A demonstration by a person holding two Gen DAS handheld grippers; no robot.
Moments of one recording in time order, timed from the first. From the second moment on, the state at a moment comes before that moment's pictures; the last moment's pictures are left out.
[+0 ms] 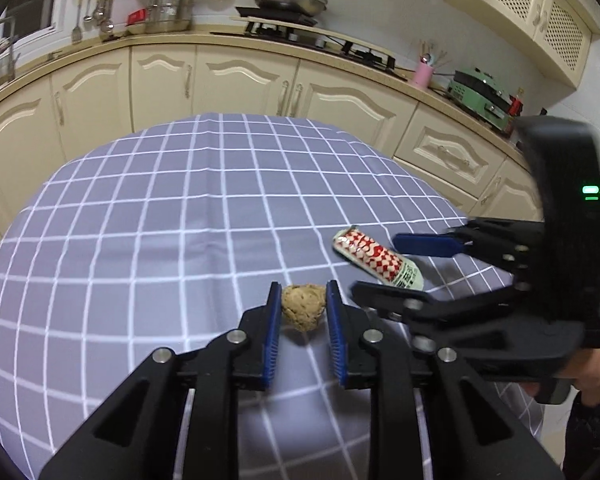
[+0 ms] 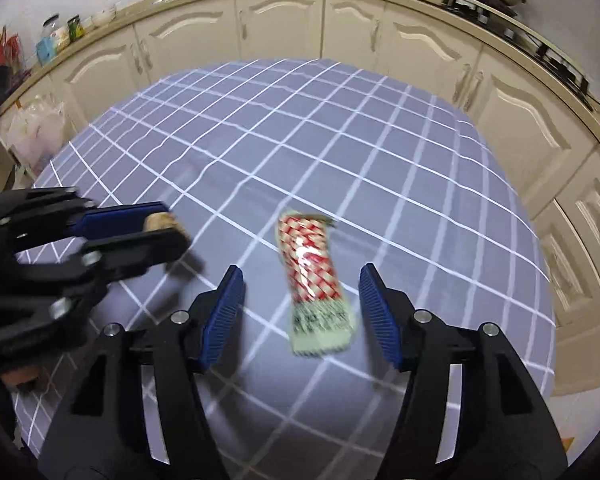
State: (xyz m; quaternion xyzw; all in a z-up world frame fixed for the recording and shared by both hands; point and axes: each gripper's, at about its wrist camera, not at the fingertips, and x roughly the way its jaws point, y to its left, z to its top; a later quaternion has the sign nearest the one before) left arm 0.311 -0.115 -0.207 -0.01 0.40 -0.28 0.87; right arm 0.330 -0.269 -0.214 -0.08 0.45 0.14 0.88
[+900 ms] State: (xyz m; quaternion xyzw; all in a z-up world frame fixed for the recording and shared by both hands) left arm 0.171 -0.225 -0.095 0.02 0.27 -0.37 0.89; right arm 0.114 -0.438 -0.106 0.12 0.27 0.07 0.95
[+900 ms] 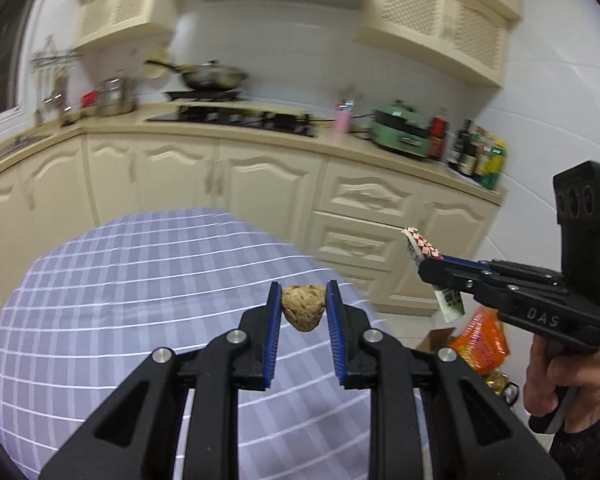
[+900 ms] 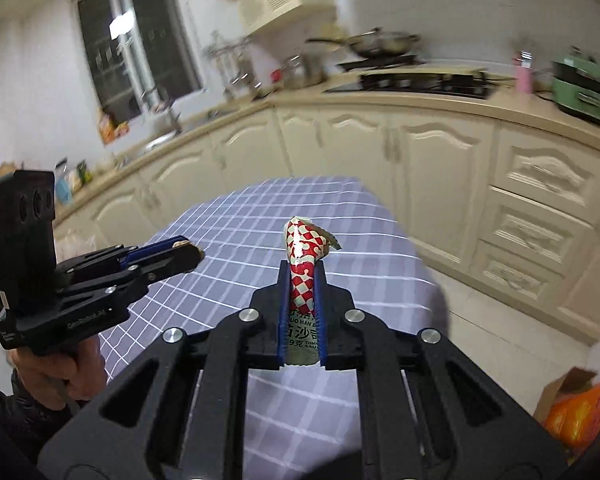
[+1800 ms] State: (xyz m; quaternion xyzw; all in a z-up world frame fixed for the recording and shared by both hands) left arm 0.075 -0.498 -0.294 0.17 0.46 -0.50 0.72; right arm -0.042 -0.657 -0.306 0.37 0.37 -0.19 0.83
